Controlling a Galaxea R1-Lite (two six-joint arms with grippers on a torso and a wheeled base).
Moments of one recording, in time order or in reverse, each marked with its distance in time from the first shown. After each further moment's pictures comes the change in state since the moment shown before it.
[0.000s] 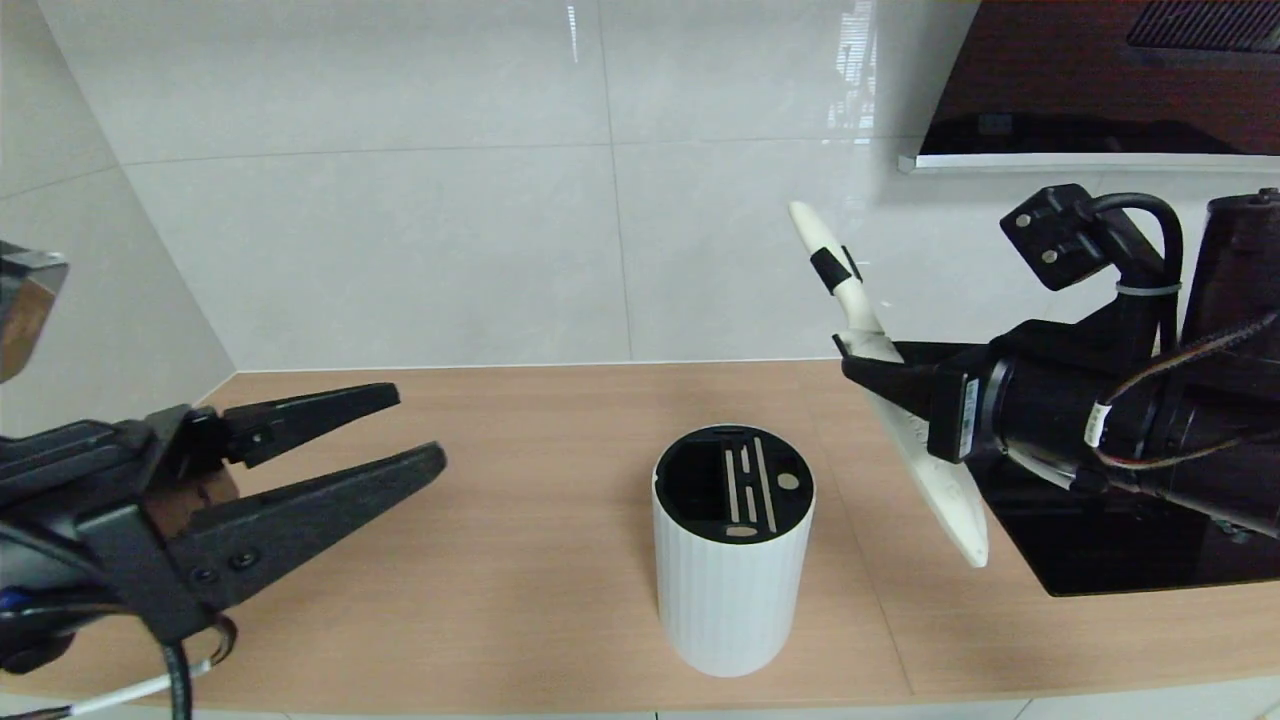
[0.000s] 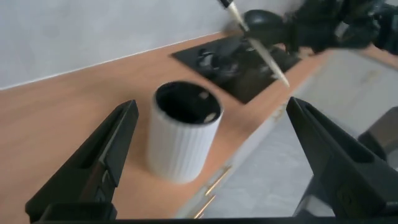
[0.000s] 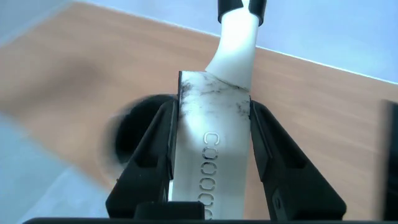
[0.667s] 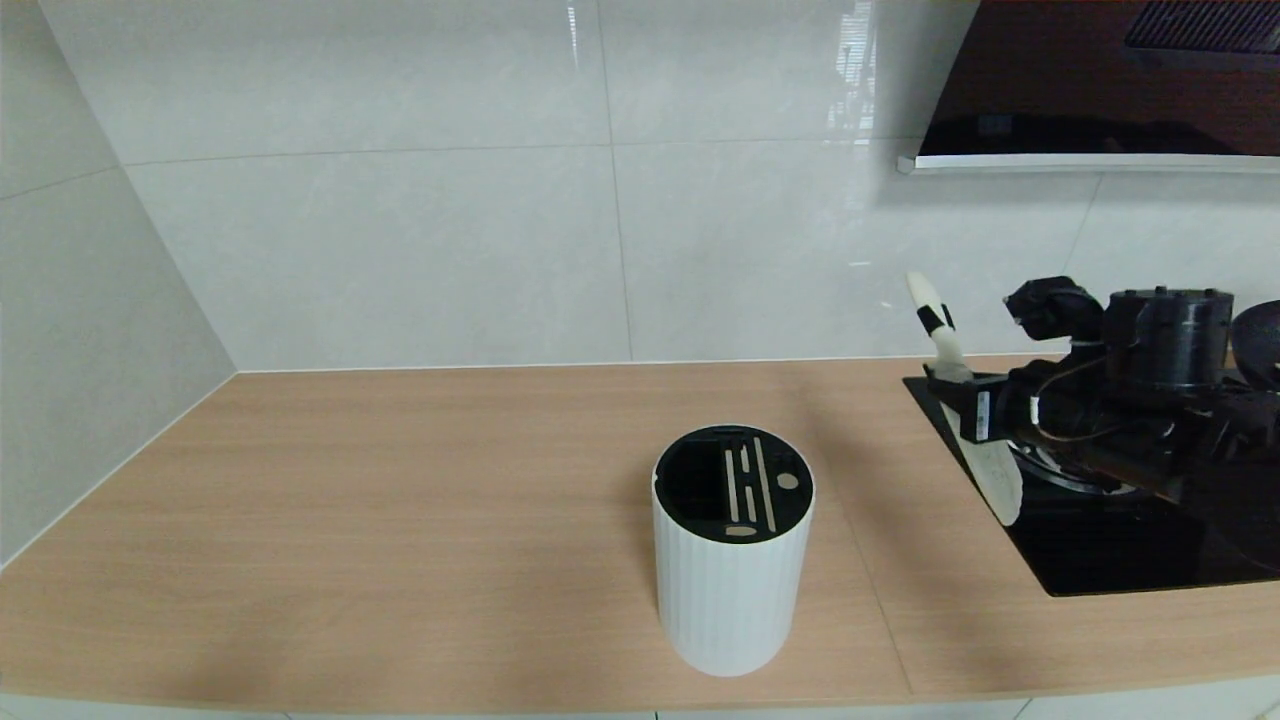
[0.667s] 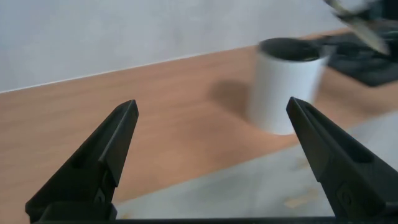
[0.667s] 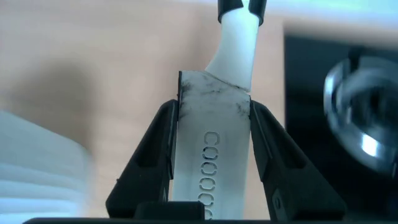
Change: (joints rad) left arm 0.333 -0.863 0.222 0.624 0.178 0.228; right arm -0.398 0.259 0.067 -0.240 0.013 -0.081
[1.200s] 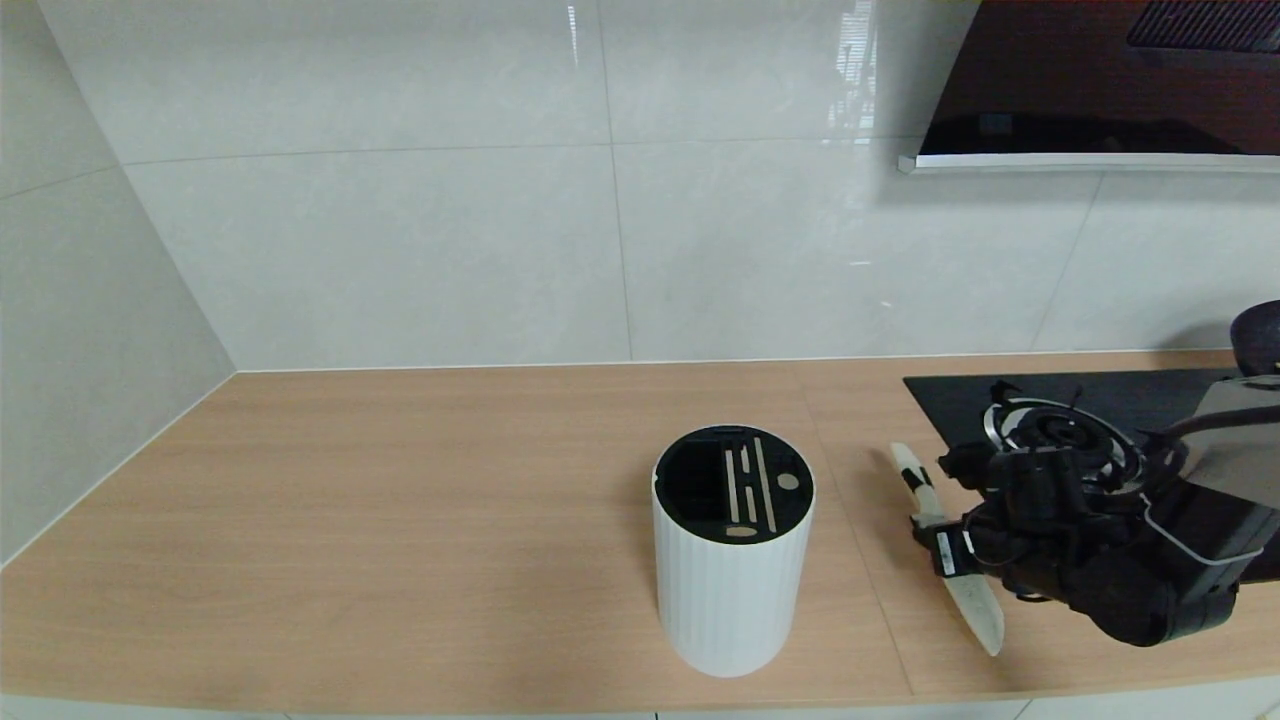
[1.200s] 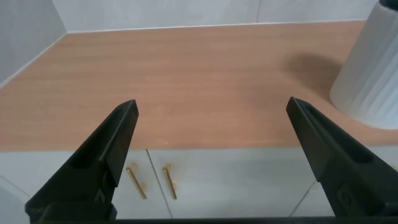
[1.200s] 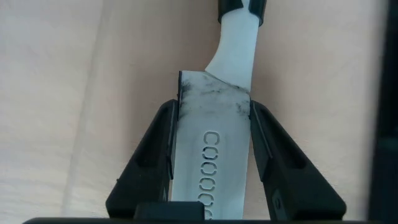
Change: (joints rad) left arm 0.001 -0.267 0.313 -0.019 0.394 0.029; right arm -0.086 0.437 0.154 -0.211 -0.010 -0.004
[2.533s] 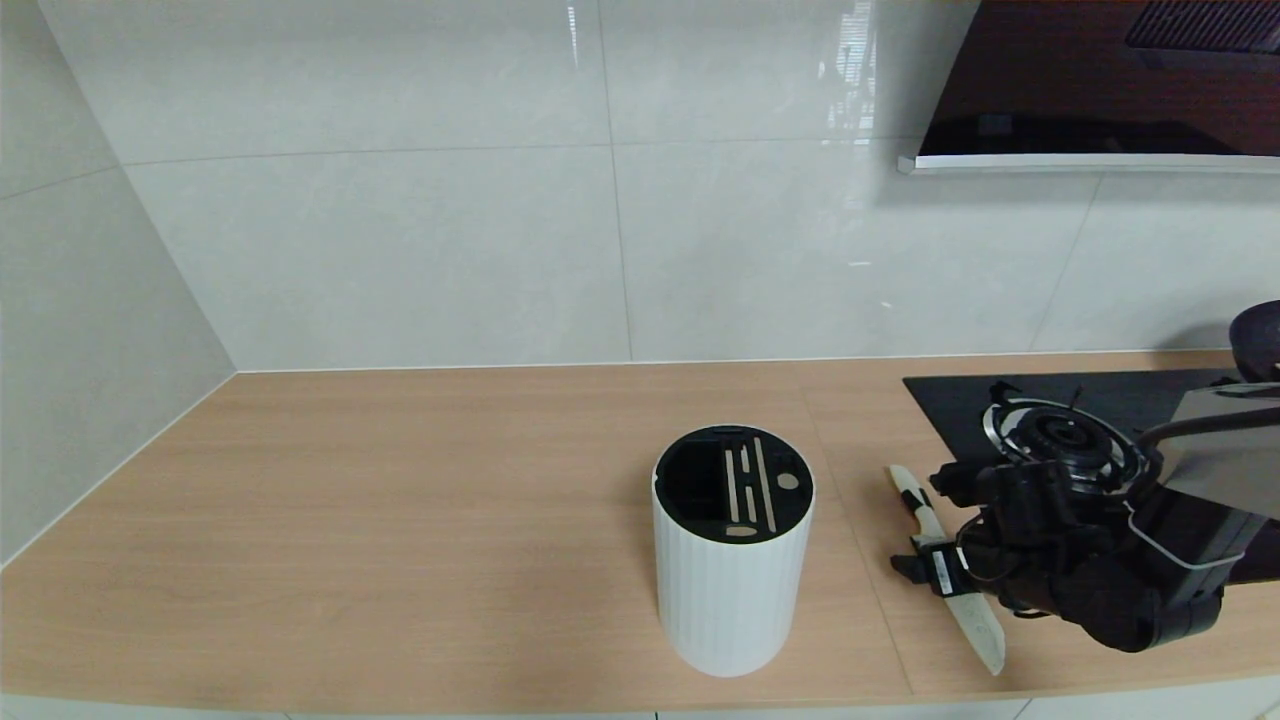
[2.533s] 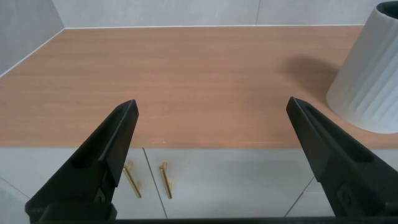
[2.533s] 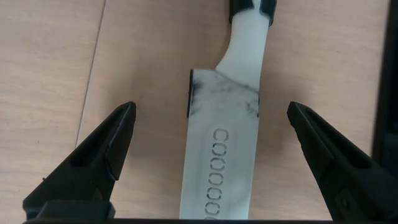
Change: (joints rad) left arm 0.000 0.000 0.002 0.002 0.013 -0.041; right arm 0.007 0.061 -0.004 0.043 0.003 -0.003
